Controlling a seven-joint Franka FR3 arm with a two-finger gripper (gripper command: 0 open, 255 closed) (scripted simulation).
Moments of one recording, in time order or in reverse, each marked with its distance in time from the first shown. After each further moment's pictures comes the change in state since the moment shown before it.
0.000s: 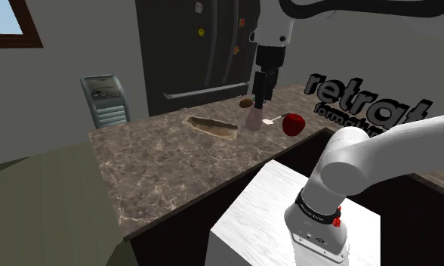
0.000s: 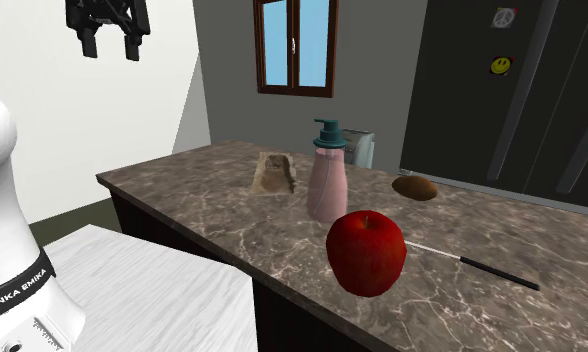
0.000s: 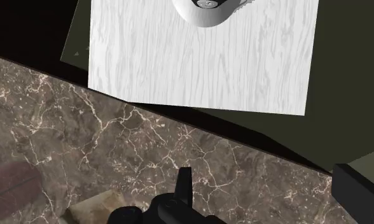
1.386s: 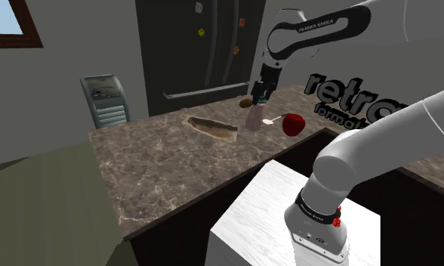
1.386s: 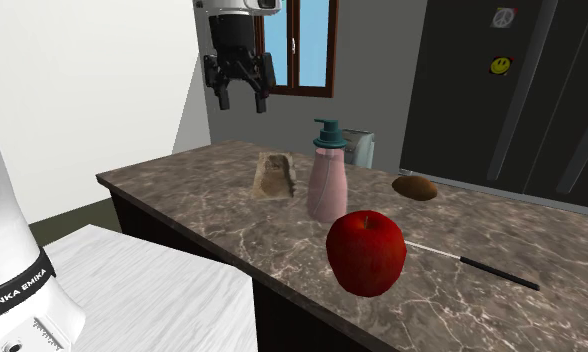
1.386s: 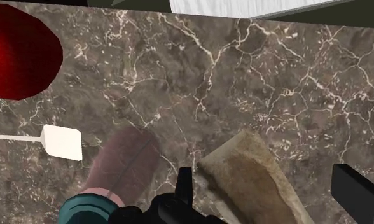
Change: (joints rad) arm -0.212 0.269 -0.289 -0.093 -0.198 0.584 -0.140
